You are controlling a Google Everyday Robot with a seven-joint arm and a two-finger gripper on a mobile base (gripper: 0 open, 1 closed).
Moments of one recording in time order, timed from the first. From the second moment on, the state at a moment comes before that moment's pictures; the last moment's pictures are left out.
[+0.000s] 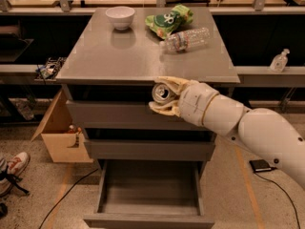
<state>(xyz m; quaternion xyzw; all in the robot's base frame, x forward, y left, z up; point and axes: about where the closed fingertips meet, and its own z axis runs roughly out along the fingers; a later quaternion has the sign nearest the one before) 0.553 -0.027 0.889 -0.59 0.43 -0.08 0.68</state>
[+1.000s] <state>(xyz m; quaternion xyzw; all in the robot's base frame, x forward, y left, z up) 0.589 -0.010 0.959 -0.63 0.39 -0.08 0.67</state>
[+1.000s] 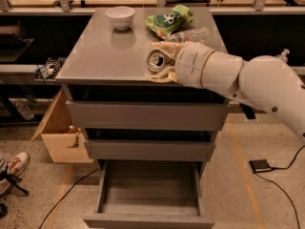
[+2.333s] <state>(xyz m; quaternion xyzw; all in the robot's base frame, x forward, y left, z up) 0.613 0.010 0.982 -0.64 0.42 -0.04 0.64</state>
